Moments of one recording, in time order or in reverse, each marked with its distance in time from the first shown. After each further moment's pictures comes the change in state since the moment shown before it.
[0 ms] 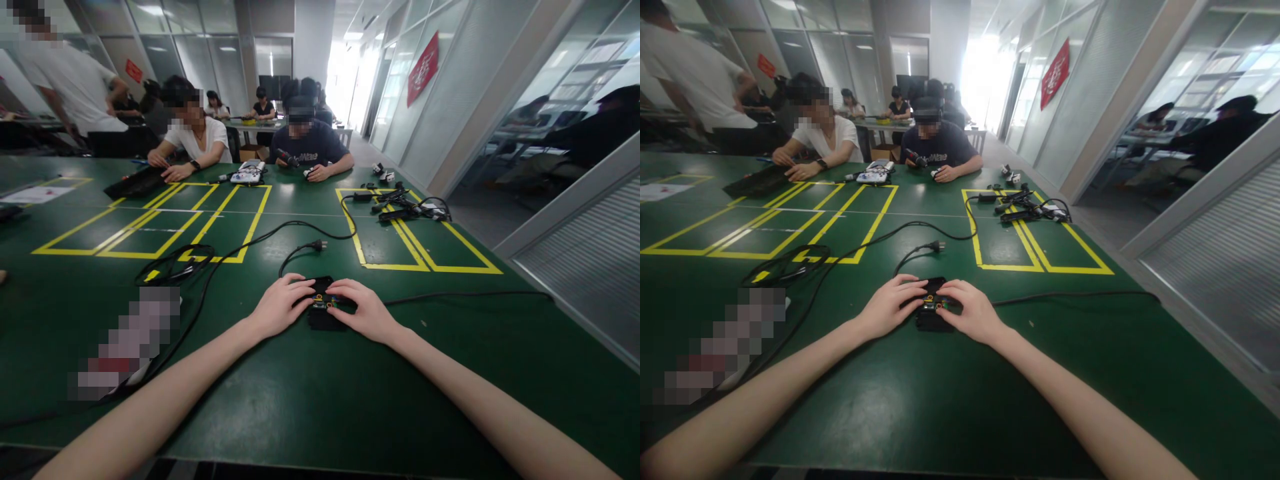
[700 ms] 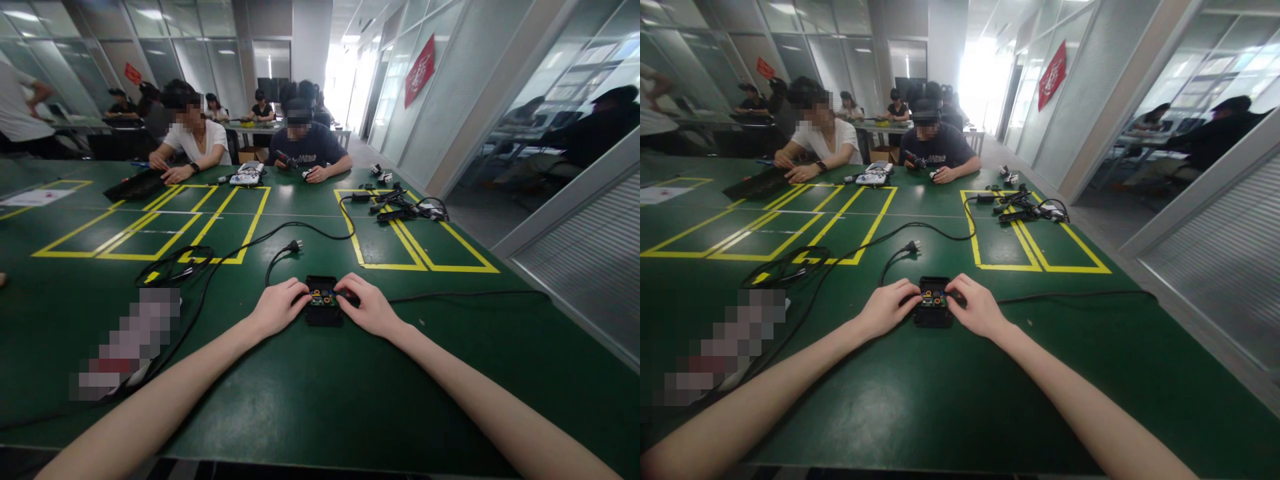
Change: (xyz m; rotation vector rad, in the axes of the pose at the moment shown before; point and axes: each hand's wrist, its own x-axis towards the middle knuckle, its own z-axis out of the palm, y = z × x) left_hand 0.002 0.009 -0.004 0.085 -0.071 -0.191; right_hand 0.001 0.003 -0.007 -0.070 0.014 0.079
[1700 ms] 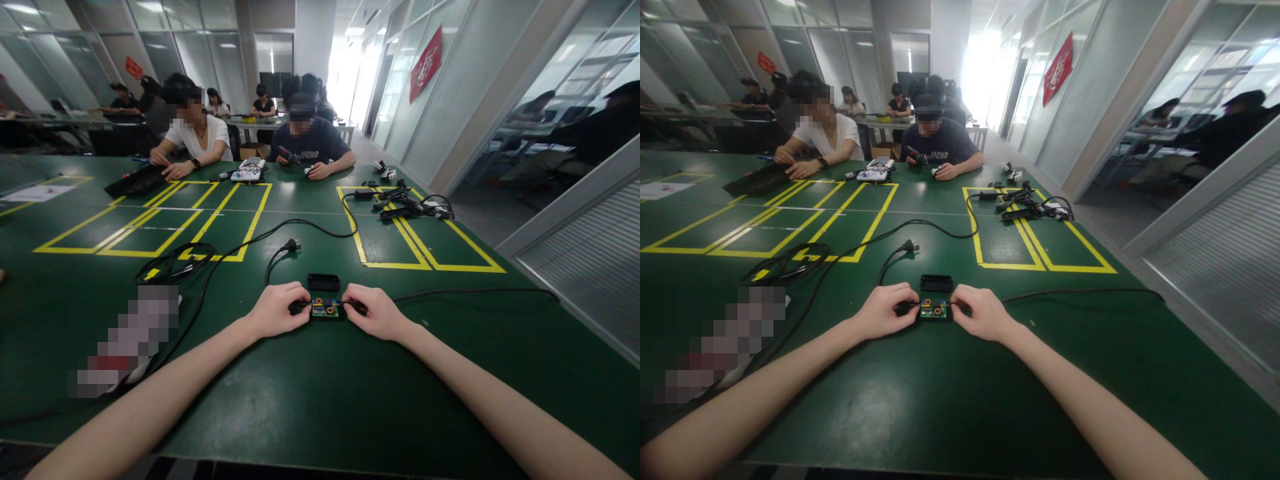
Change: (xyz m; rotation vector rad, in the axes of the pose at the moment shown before) left_hand -0.007 0.001 -0.007 -0.221 0.093 0.182; right_hand -0.005 0.002 -0.013 0.004 -0.135 -0.138
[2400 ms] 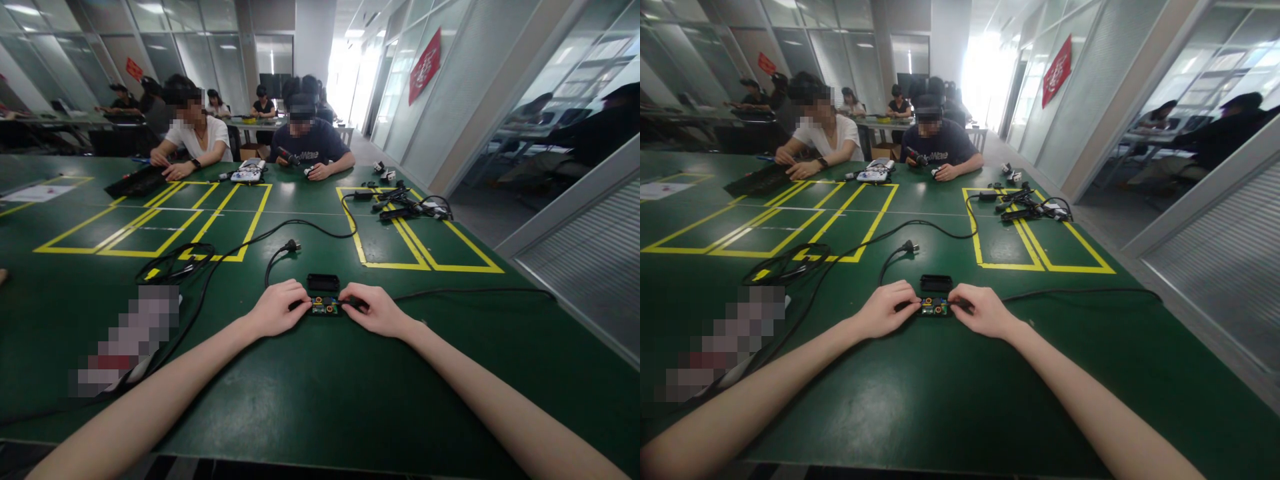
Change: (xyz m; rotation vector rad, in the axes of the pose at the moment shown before) left_hand 0.003 -0.003 -0.001 0.047 -0.087 -0.009; right_hand -0.001 0.005 -0.003 0.061 -0.033 0.021
